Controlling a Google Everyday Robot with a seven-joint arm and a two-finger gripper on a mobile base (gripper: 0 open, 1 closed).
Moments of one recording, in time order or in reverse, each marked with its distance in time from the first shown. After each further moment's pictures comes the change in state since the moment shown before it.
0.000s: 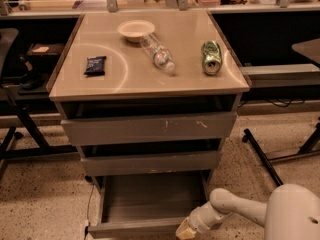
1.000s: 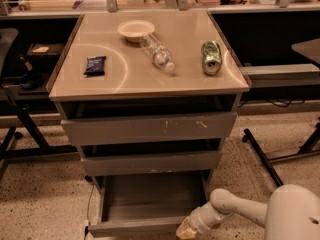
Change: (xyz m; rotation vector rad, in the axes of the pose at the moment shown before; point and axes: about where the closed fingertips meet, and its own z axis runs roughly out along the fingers) arm -0.001 0.000 0.000 -0.001 0.000 -0.001
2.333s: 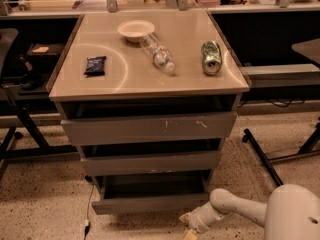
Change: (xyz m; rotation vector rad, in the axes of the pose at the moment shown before) arm 0.000 0.000 0.000 0.000 0.000 0.000
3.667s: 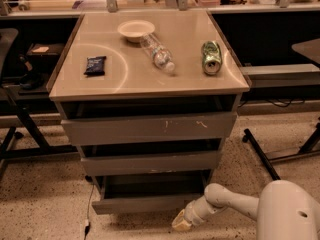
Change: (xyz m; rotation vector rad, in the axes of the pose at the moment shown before) arm -0.020 -0.030 0.008 0.047 0.001 -0.053
